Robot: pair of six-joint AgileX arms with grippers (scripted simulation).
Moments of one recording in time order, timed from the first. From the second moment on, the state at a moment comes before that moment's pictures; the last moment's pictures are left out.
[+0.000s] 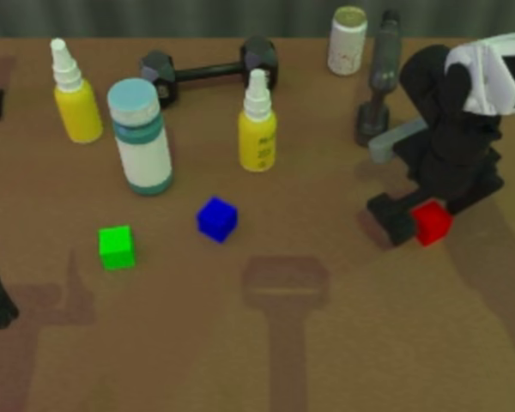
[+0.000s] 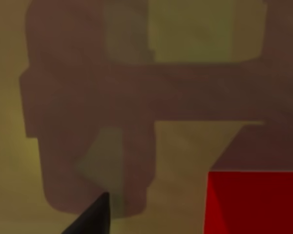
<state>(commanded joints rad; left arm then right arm) 0.00 0.00 0.00 0.00 0.00 0.00 0.31 2.27 1.53 -0.84 0.00 -0.21</state>
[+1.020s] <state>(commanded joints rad) 0.00 0.00 0.00 0.00 0.00 0.00 0.31 2.23 1.55 -0.86 0.00 -0.21</state>
